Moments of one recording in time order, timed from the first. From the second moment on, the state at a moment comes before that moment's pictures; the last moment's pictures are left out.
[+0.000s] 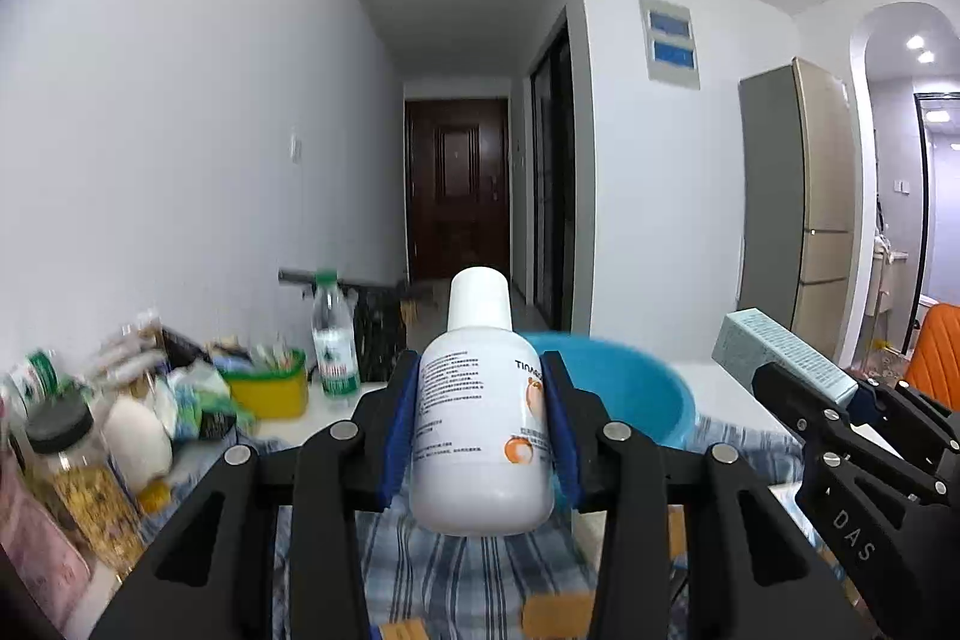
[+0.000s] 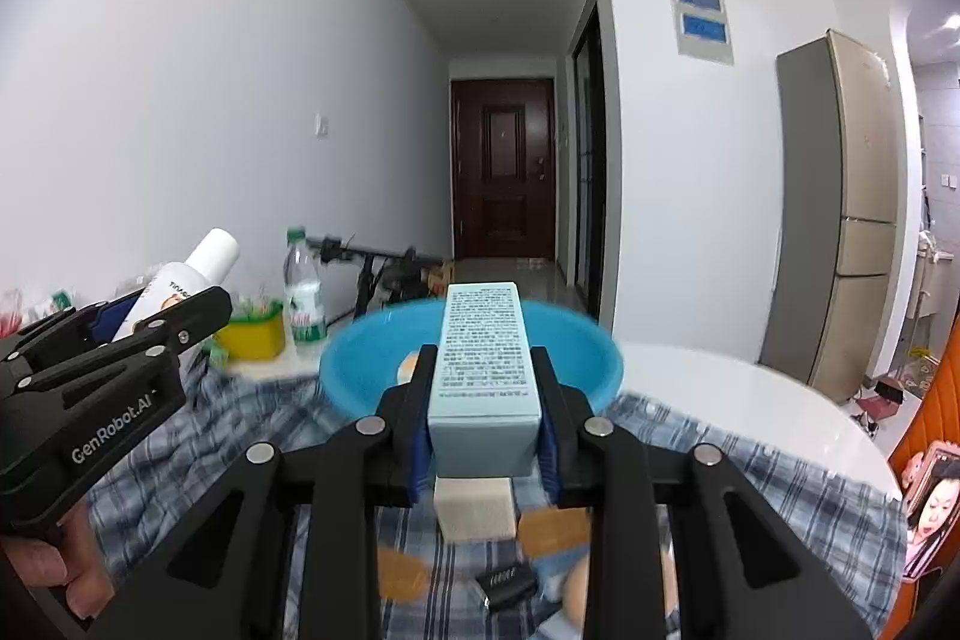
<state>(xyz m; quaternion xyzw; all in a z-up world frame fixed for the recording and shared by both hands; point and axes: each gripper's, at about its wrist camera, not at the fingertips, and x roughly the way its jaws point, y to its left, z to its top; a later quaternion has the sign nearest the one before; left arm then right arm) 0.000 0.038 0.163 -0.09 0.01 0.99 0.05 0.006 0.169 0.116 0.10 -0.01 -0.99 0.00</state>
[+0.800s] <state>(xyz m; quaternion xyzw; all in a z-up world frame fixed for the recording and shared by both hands) -0.062 0.049 0.203 -0.04 -0.01 1.00 0.05 -0.043 0.158 0.163 0.06 0.04 -1.00 0.00</state>
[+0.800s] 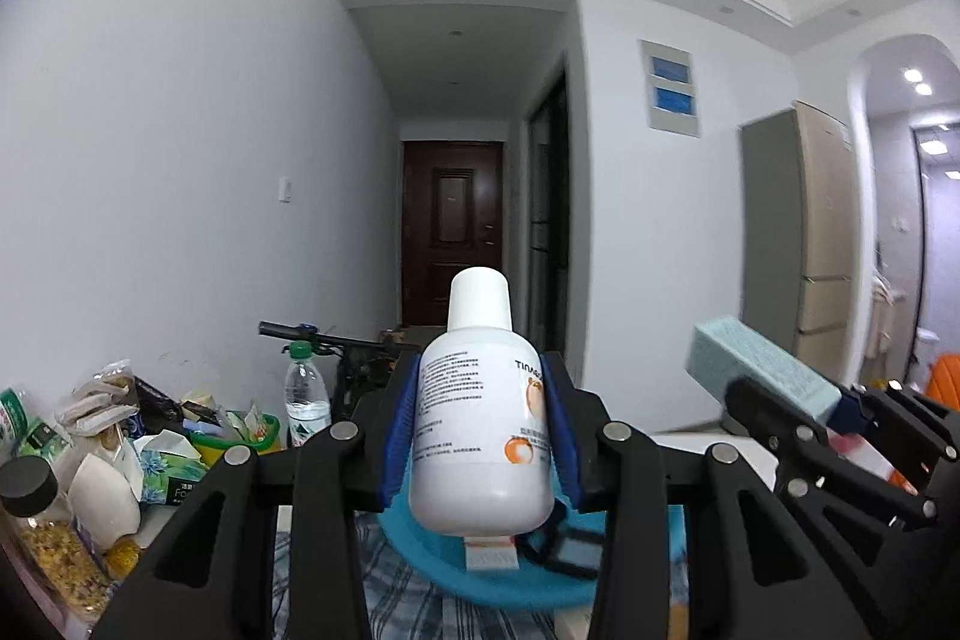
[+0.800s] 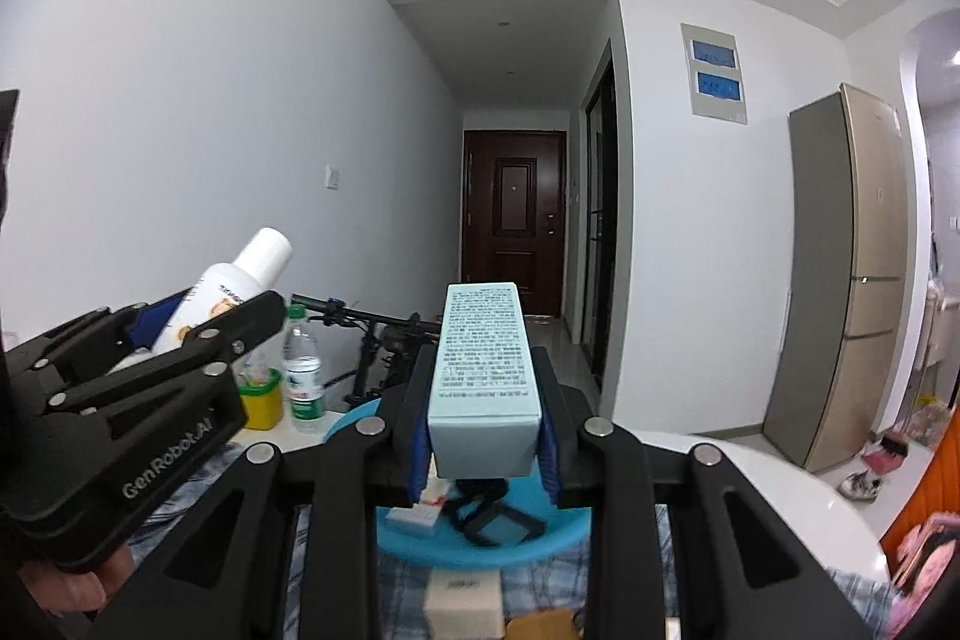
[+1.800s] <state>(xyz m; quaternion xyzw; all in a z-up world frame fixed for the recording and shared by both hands) -0.255 0.076 0.206 -0.05 -0.01 1.00 0.06 -0.209 0.195 0.172 0.08 -0.02 -1.00 0.00</state>
